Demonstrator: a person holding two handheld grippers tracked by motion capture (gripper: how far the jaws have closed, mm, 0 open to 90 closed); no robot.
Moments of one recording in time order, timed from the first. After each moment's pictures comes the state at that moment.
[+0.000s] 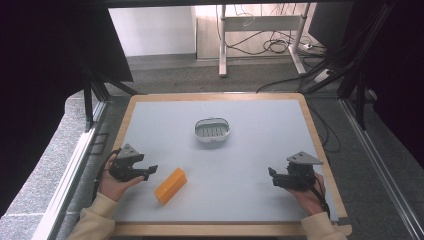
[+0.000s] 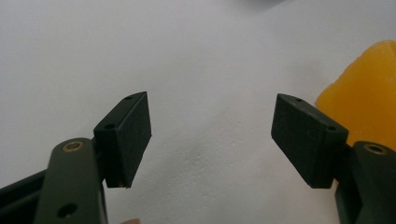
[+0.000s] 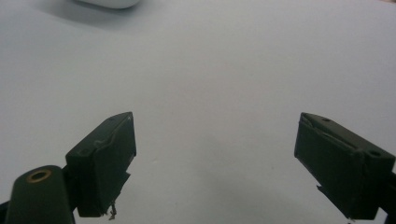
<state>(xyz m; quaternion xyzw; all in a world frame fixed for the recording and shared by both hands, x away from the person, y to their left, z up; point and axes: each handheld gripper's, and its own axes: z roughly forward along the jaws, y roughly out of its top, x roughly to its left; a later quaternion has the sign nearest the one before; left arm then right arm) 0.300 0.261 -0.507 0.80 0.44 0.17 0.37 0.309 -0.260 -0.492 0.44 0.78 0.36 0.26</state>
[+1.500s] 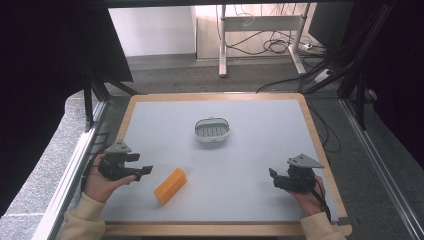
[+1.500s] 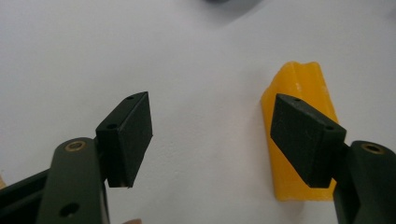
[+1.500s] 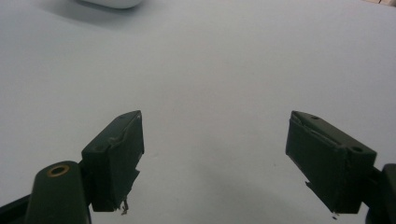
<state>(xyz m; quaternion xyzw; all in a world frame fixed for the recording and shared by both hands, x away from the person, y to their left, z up) 0.281 0.264 -0.454 0.82 0.42 0.13 0.36 0.305 -0.261 -0.497 0.44 0.78 0.37 0.27</state>
